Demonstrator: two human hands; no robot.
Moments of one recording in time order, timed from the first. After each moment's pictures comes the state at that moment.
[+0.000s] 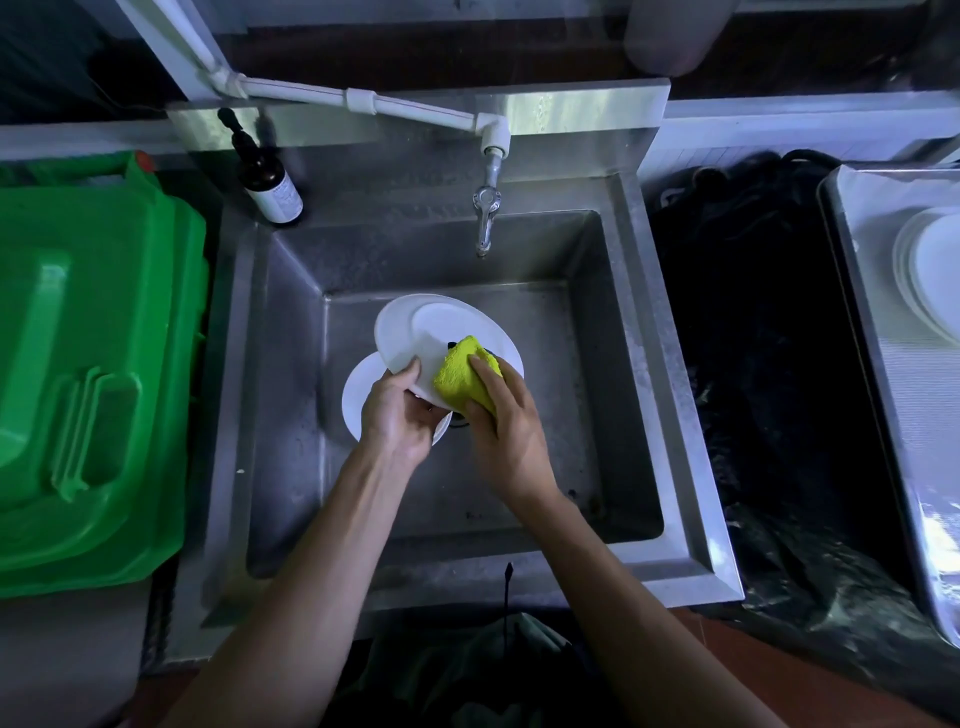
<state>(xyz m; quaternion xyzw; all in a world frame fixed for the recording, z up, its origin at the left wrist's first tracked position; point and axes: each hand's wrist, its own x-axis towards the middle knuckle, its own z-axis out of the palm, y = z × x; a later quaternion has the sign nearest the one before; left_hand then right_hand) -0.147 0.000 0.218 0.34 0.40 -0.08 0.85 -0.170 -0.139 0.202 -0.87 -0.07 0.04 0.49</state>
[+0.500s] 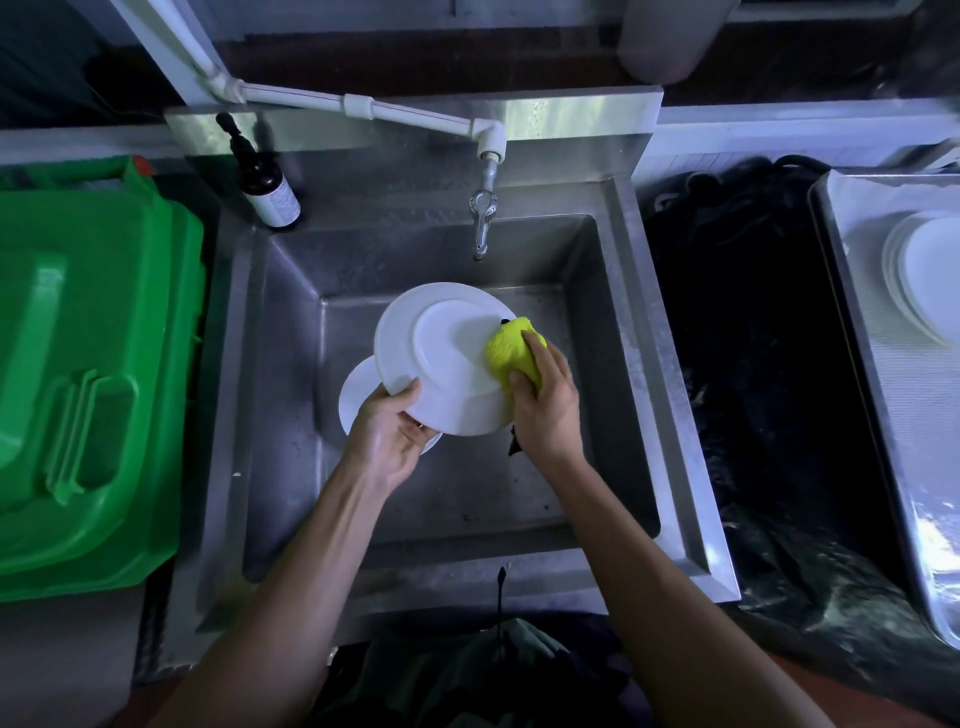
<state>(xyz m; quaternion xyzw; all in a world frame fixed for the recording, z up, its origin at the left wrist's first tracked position) -0.167 0.017 0.204 0.37 0.33 -0.11 0.86 -0.135 -0.168 0.200 -0.86 0.06 0.05 0.51</state>
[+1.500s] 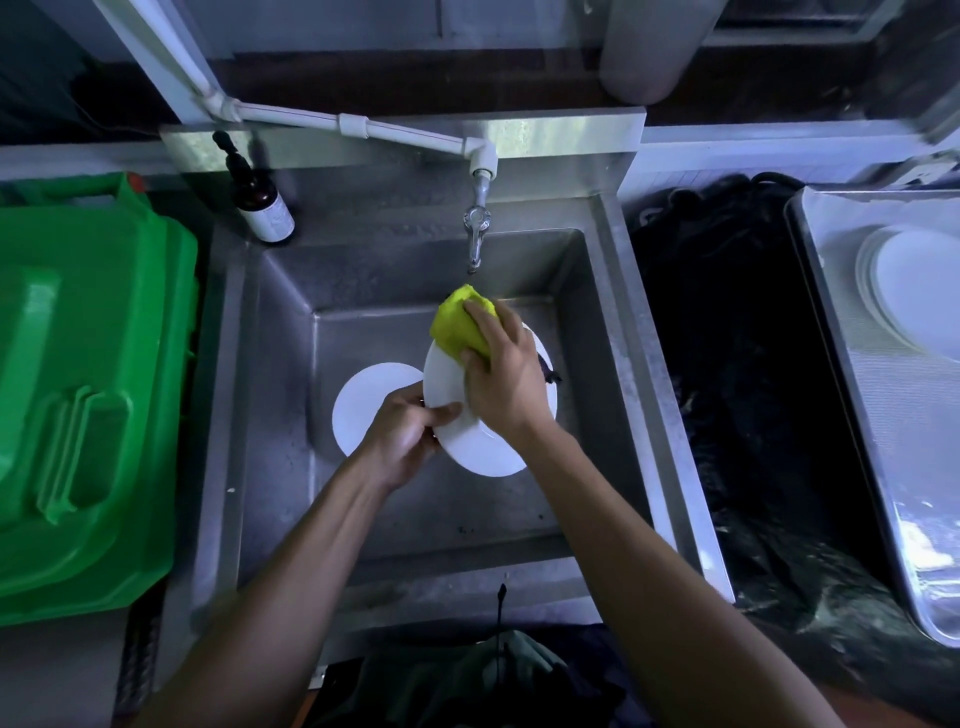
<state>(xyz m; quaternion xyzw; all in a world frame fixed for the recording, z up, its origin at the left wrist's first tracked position) -0.154 0.007 0.213 0.50 0.24 -0.22 0.81 -0.103 -0.130 0.237 -0.92 -0.07 0.03 0.40</state>
